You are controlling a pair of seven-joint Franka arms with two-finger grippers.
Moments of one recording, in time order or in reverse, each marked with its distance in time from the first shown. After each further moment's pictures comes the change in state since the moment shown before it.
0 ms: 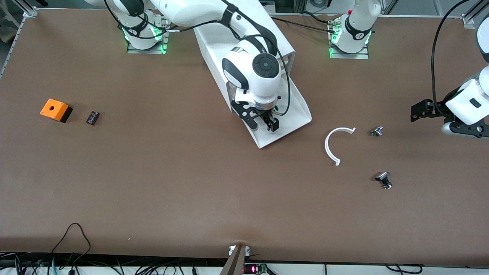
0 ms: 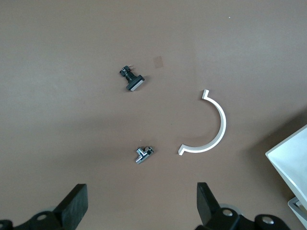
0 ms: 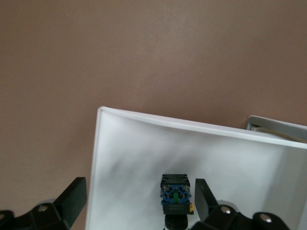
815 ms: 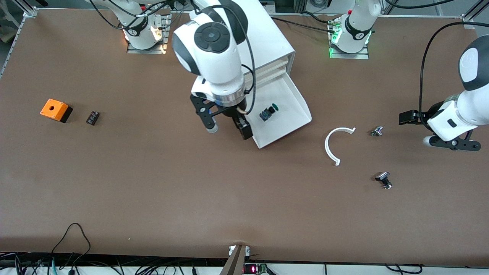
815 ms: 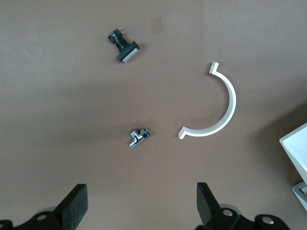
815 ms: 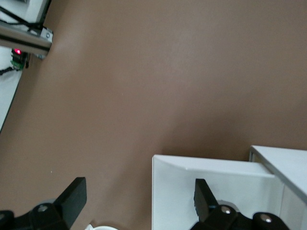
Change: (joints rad) left arm 0.006 0.095 0.004 -0.037 -0.002 -0.038 0.000; right arm -0.156 -0.192 -0.004 0.004 0.000 -0.077 -0.024
